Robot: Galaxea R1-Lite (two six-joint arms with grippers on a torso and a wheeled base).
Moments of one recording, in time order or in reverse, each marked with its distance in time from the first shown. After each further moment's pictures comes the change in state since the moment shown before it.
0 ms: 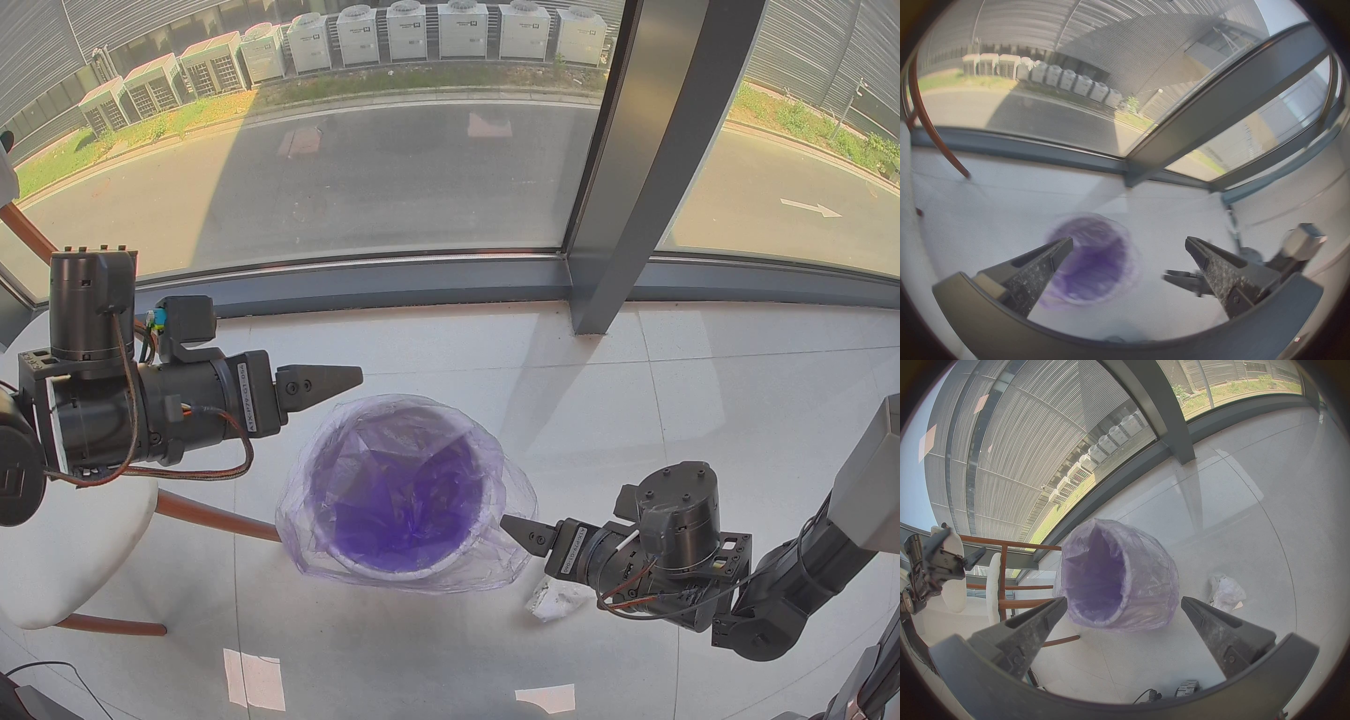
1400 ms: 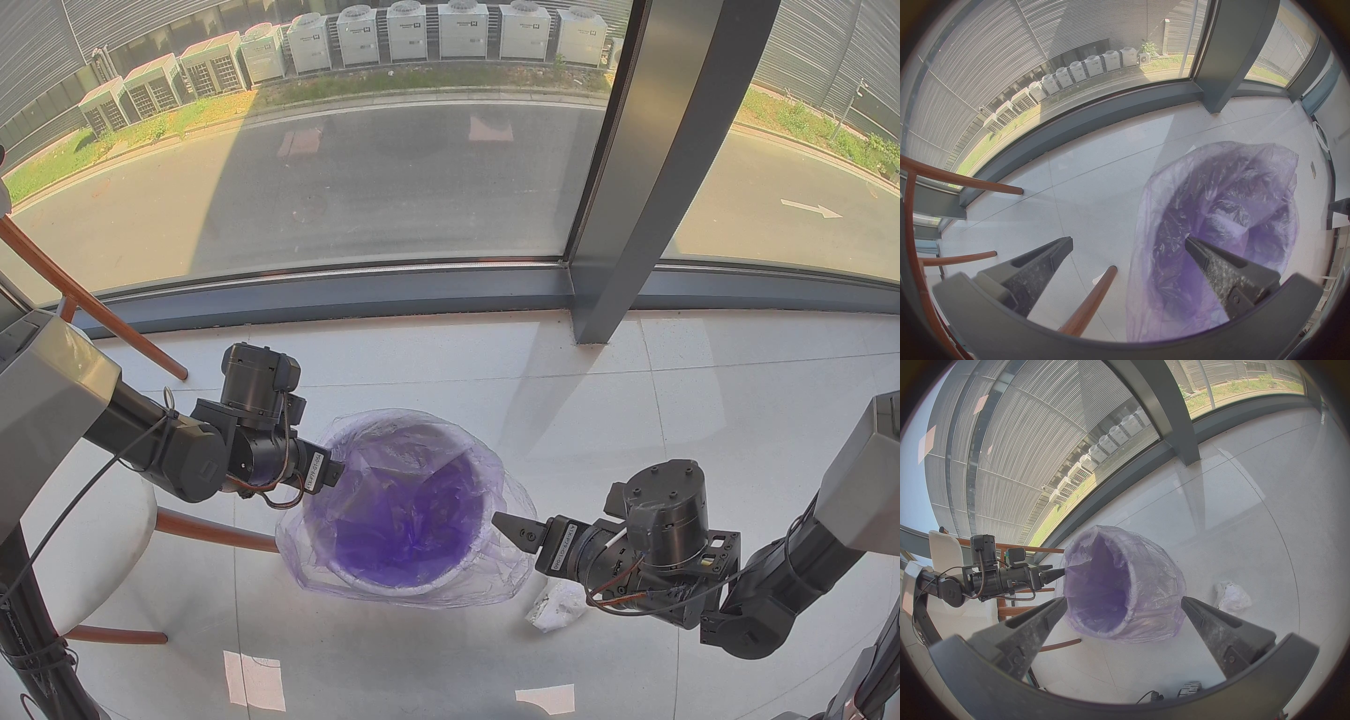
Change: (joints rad) left arm 0.086 0.560 -0.154 -0.034 0.443 0.468; right arm 0.001 0.031 -0.035 -0.001 0.004 0.002
